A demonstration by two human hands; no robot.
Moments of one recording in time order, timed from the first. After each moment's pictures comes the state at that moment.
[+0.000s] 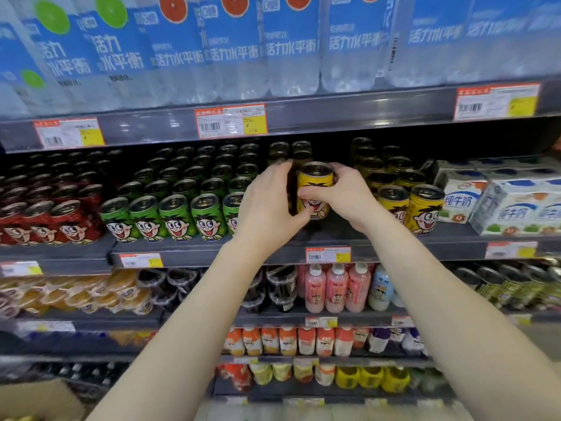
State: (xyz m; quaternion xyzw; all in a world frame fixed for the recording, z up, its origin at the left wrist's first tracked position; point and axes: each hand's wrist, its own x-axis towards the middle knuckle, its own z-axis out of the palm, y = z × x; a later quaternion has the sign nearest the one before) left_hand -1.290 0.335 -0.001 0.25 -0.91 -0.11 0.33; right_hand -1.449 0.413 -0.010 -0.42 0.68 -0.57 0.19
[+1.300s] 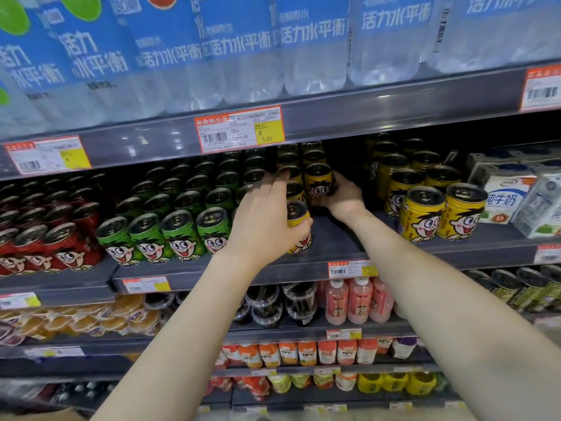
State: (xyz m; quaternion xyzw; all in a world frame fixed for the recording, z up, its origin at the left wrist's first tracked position) left_hand -1.291 0.273 -0.013 0.25 -0.94 -0.02 0.24; right_hand -1.514 0.299 -0.095 -0.33 0.79 -0.51 0.12
